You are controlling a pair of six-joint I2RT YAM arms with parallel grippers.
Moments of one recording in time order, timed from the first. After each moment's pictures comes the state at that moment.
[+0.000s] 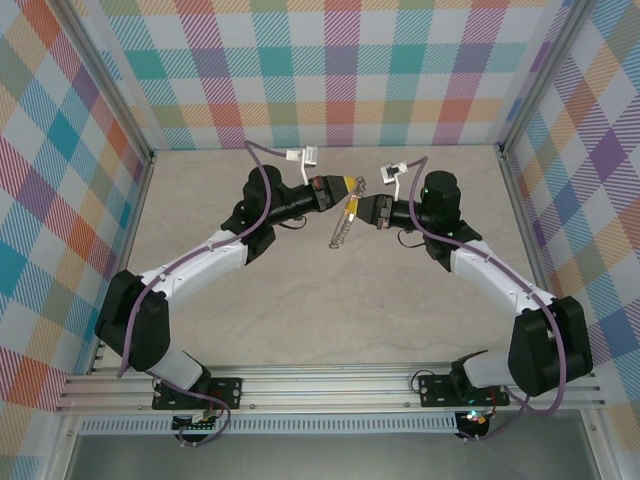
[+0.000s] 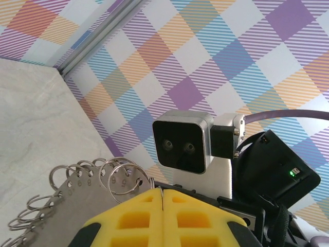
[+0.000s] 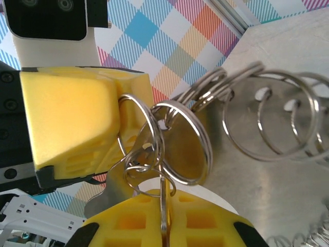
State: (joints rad) left arm -0.61 1.54 1.15 0.42 0.53 -0.89; right arm 0.37 1.35 0.92 0.27 -0.90 0.72
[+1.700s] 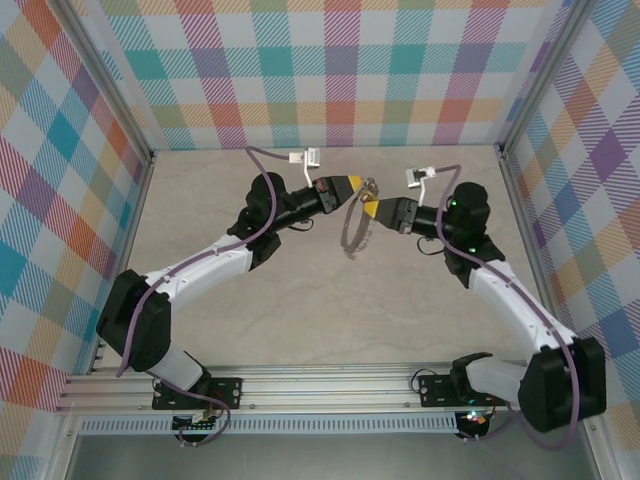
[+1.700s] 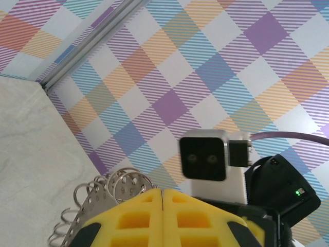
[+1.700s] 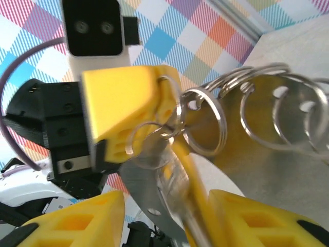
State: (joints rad) left arm -0.66 1.55 1.13 0.54 0.47 -0.93; right arm 0.26 1.14 0.82 0.28 -0.96 0.85
